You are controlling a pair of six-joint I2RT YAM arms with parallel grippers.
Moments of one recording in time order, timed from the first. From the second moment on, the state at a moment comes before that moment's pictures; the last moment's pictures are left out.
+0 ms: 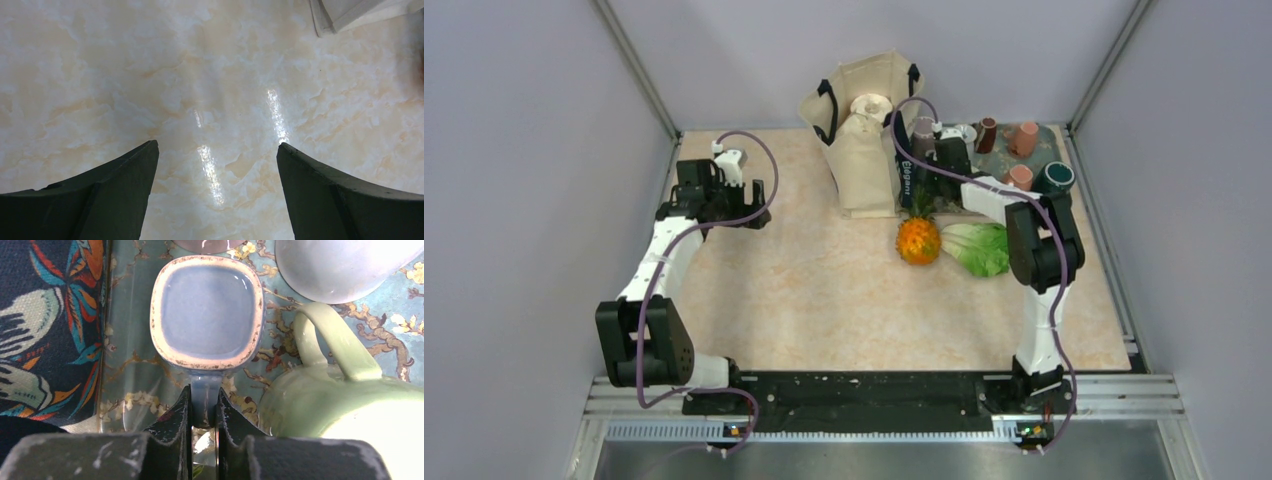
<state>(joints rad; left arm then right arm) 0.06 1.40 1.08 -0.45 0.35 0.10 0.31 2.06 1.41 -0.03 0.12 0.24</state>
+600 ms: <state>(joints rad) 0.06 1.40 1.24 -0.55 0.40 0.15 0.29 1.69 1.30 0.02 0.12 0.23</state>
